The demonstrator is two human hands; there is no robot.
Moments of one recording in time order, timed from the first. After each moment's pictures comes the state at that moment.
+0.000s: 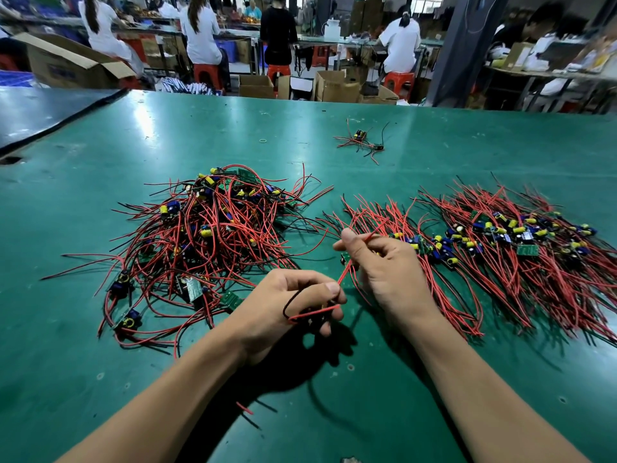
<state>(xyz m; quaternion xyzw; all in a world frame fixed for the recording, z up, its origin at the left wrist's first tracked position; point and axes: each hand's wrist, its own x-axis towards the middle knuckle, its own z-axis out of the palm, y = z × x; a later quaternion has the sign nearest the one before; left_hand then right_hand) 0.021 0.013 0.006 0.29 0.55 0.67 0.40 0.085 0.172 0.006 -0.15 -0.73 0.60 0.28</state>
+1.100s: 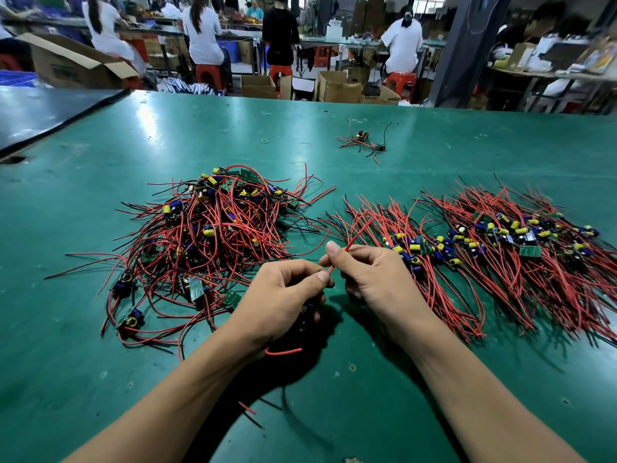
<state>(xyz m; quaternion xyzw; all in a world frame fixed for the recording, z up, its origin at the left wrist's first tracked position) 0.016 0.015 0.005 0.29 0.66 0.65 0.25 0.086 0.158 0.006 -0.16 -0.69 0.68 0.18</state>
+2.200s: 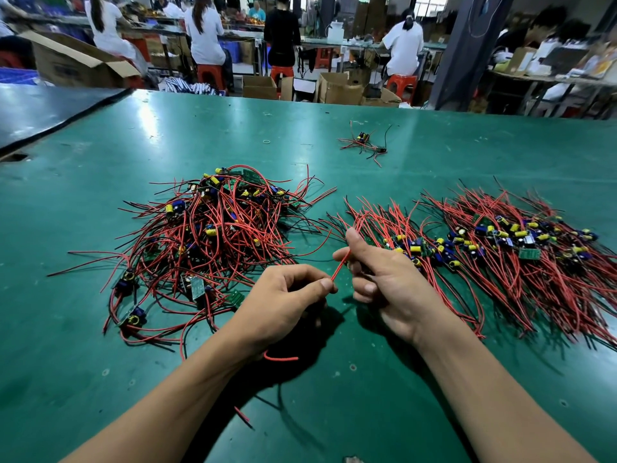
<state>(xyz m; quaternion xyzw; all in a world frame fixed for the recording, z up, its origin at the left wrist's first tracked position) 0.015 0.012 0.002 0.31 0.67 0.63 0.25 0.082 0.169 0.007 -0.19 -0.55 0.80 0.11</state>
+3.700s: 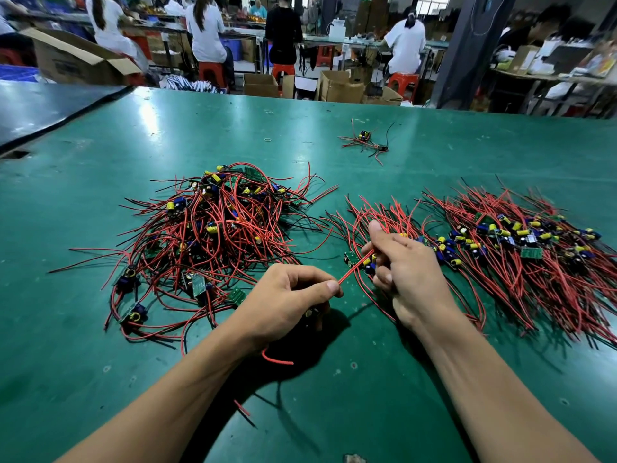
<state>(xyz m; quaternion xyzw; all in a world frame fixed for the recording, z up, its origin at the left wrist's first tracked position) 0.012 0.011 0.000 0.34 0.66 0.60 0.29 0.083 0.184 0.008 -0.26 -0.60 0.71 0.26</state>
